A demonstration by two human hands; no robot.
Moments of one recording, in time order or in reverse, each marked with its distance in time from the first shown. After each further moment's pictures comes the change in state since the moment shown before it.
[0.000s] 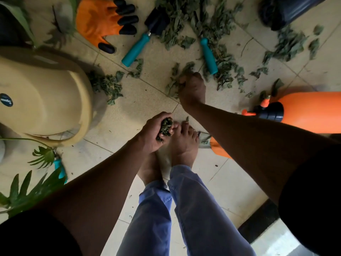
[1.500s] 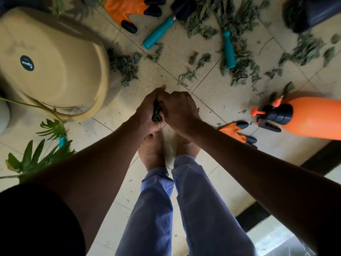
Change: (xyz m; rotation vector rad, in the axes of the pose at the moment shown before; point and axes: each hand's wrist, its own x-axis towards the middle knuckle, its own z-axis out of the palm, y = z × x) left_hand -0.012 0.018 -0.040 -0.233 0.005 0.173; right_hand -0.113 -0.060 -0.008 -0.371 -0.245 -0.642
